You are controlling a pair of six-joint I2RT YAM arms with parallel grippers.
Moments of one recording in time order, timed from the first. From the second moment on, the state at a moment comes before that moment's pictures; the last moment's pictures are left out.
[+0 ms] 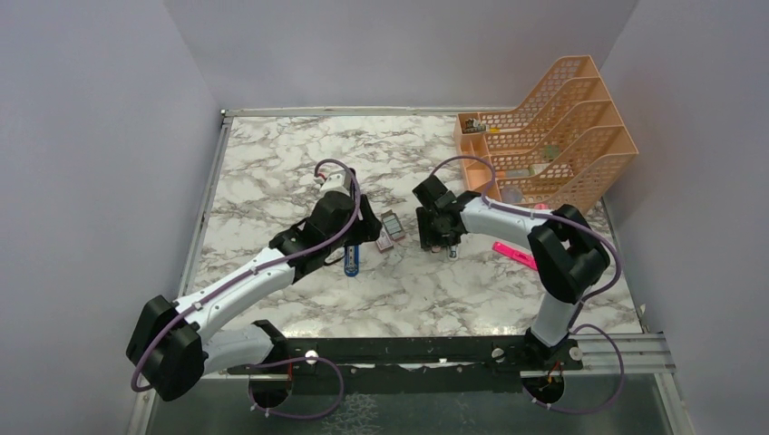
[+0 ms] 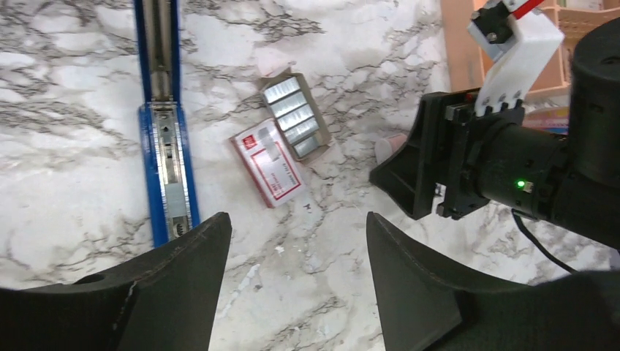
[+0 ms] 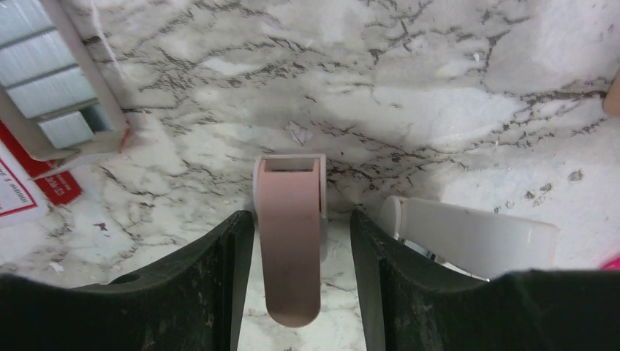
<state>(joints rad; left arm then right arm) -0.71 1.15 0.76 -0.20 -0.18 -0.72 0.68 1.77 1.11 -0.52 0.16 0.51</state>
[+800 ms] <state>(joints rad) -0.68 1.07 0.72 -0.27 -0.25 -0.67 0.69 1.98 1.36 -0.51 0.26 0.57</state>
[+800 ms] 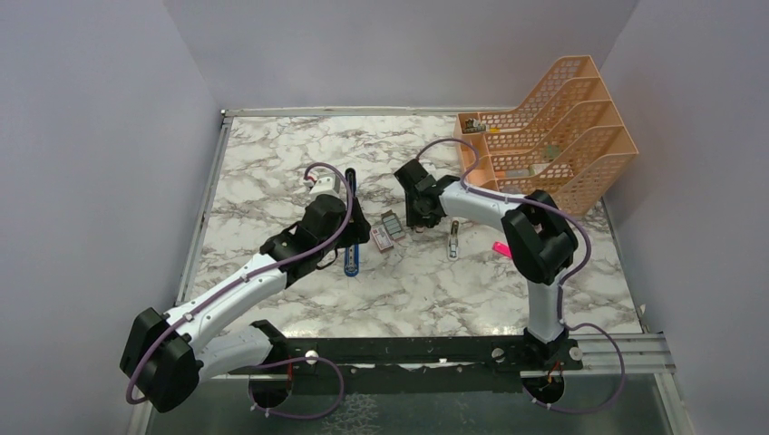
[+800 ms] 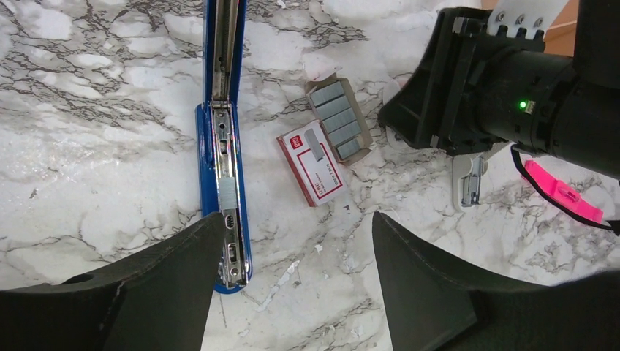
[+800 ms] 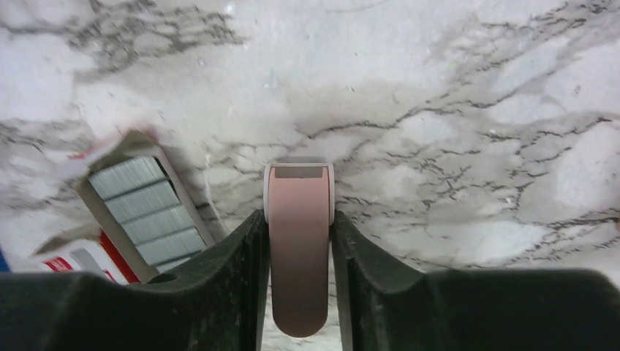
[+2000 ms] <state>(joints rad) -0.82 1.62 0.94 -0.03 0.15 -0.76 0.51 1.77 1.28 -0.55 0.23 0.44</state>
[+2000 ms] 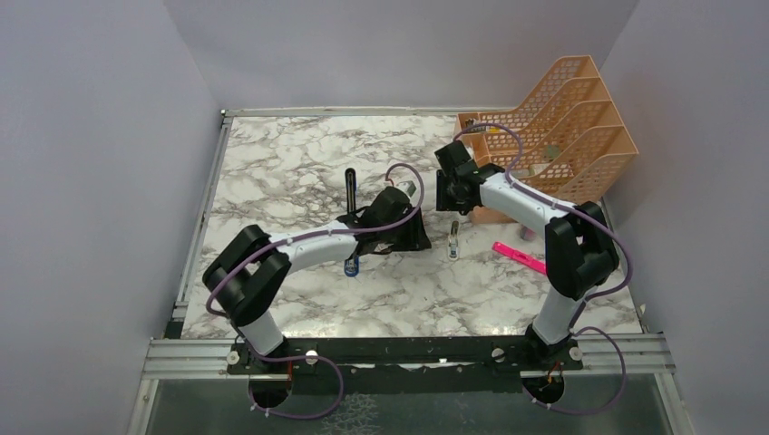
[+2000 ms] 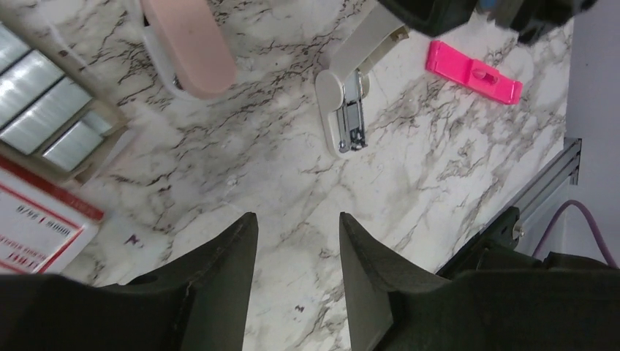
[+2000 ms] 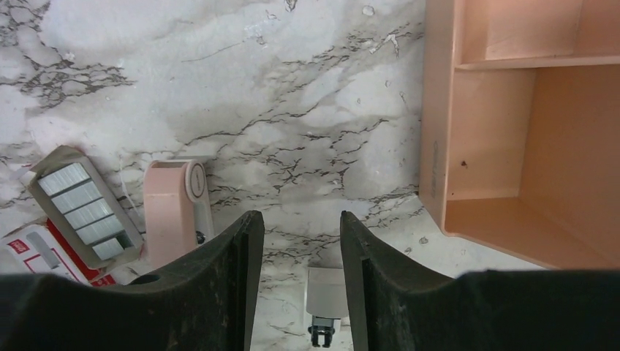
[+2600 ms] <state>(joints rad) -0.84 1.87 0.99 0.20 0.24 -0.91 0.51 1.71 1.17 -0.56 0.17 0.42</state>
